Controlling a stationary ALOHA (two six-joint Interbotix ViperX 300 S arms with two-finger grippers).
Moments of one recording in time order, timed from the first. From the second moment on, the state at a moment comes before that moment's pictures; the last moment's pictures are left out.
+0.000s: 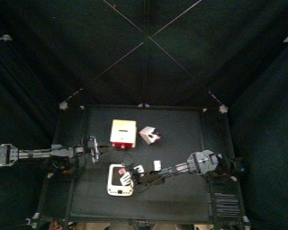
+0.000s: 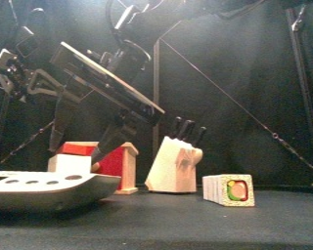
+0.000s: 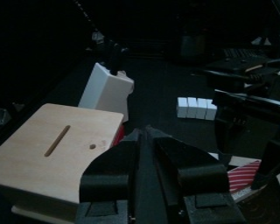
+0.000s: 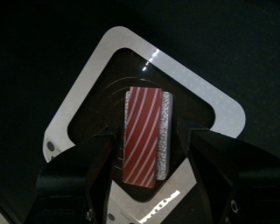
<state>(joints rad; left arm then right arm) 0.25 -0.77 1.37 0.05 -0.47 0.01 0.19 0.52 -0.11 -0.61 0.66 1.61</state>
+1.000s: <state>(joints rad) 0.25 -0.77 1.37 0.05 -0.47 0.01 0.19 0.55 -0.13 -0.58 0.66 1.60</state>
